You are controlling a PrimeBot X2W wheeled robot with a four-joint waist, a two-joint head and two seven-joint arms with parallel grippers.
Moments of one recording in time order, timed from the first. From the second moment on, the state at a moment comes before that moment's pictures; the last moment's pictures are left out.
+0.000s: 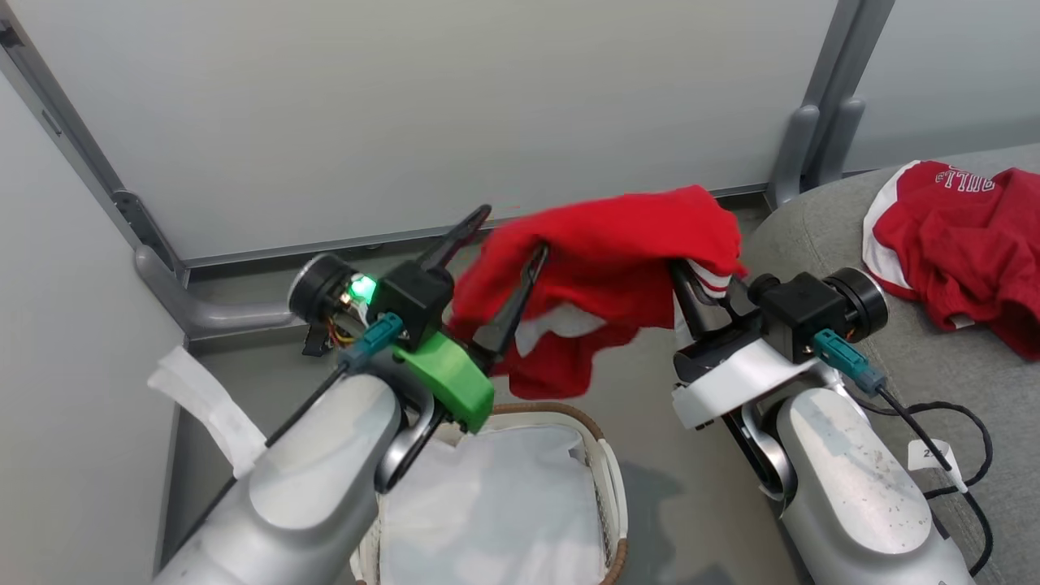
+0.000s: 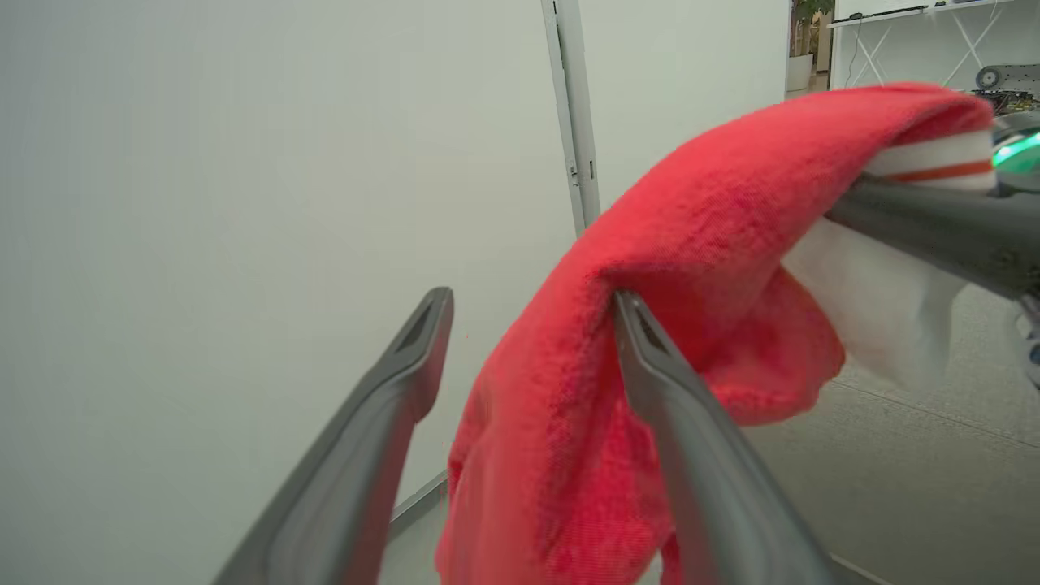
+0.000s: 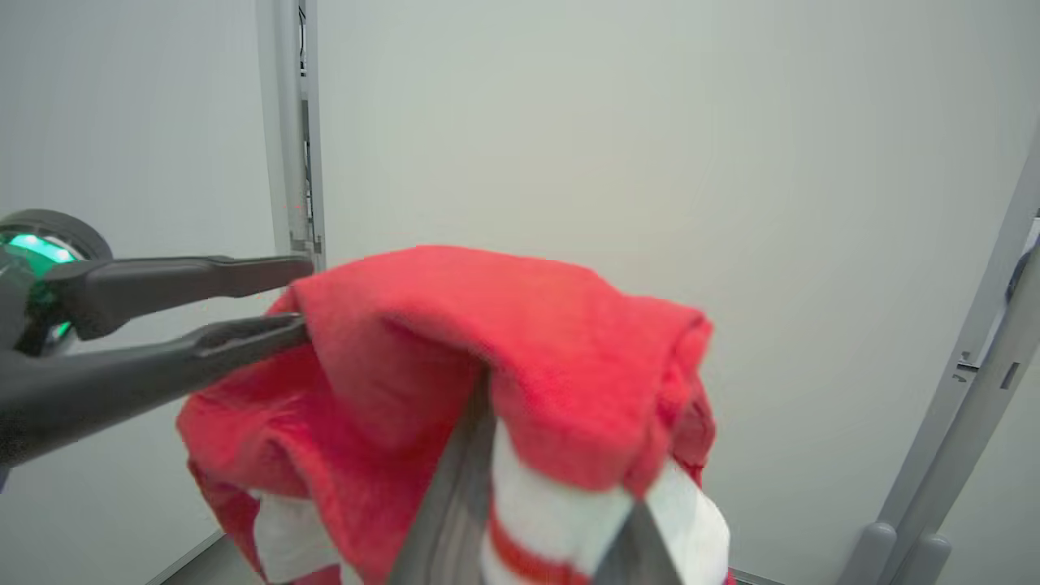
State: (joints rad) left arm -0.69 0.21 -0.83 0.45 -0.48 -0.10 -0.26; right arm -0.42 -0.05 0.29 0.24 0.12 0.13 -0.26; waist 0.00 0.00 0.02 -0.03
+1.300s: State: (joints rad) left arm -0.30 0.06 -0.61 0.38 -0.33 -0.13 -0.26; right arm -0.38 -0.05 0.12 0.20 0.02 0.13 -0.26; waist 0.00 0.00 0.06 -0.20
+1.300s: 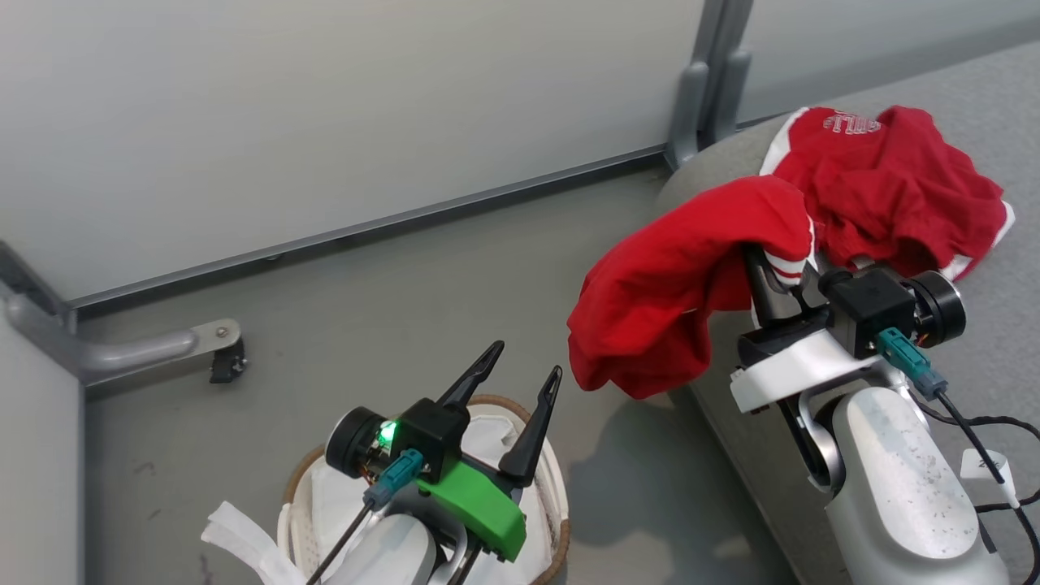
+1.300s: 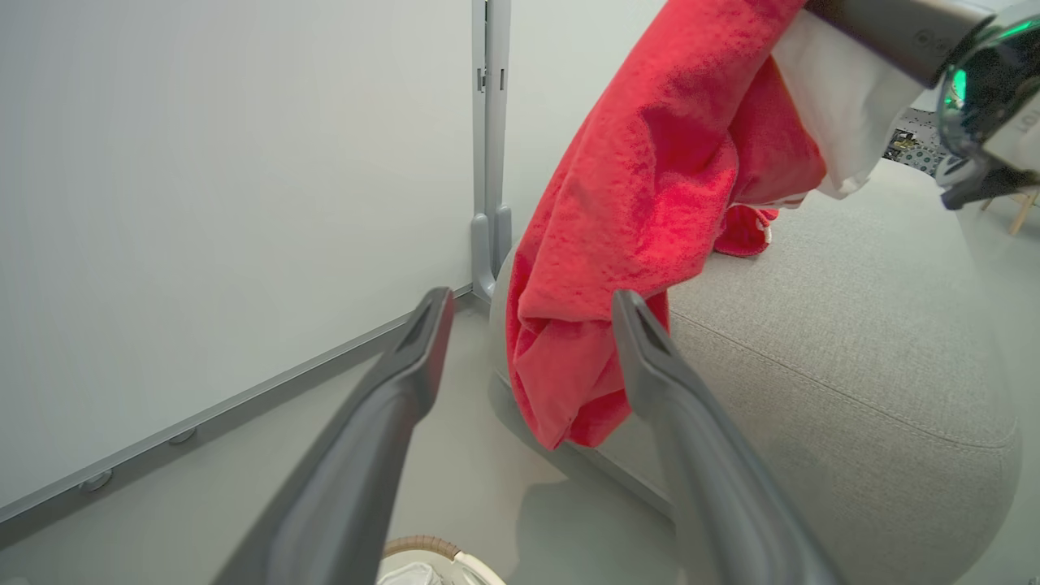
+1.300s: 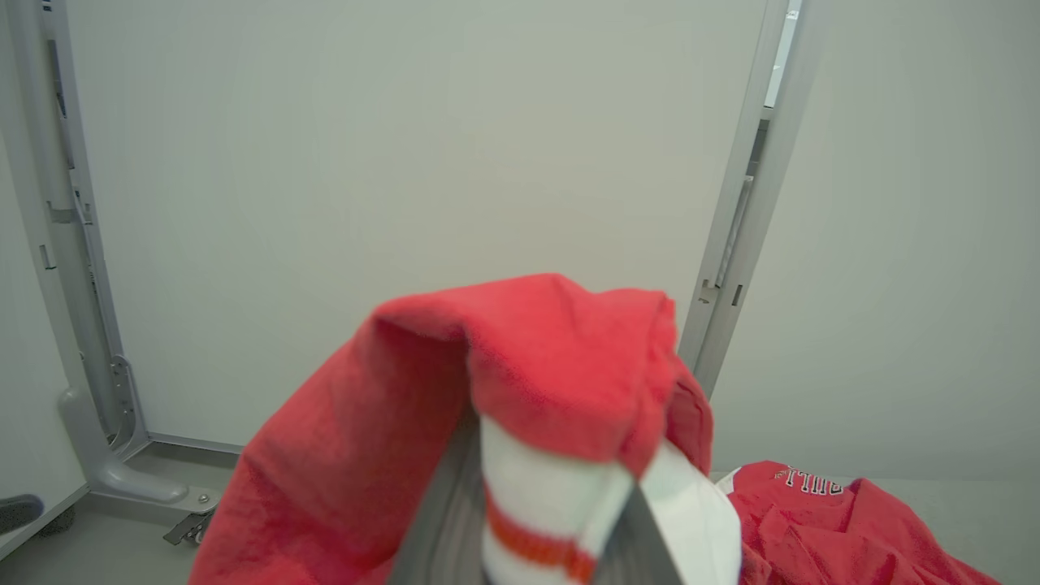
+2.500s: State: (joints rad) left arm -0.49 0.13 -0.68 0.38 -0.30 -0.13 -0.26; right arm -0.79 -0.13 -0.19 0.29 -0.13 0.13 -0.26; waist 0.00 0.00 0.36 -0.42
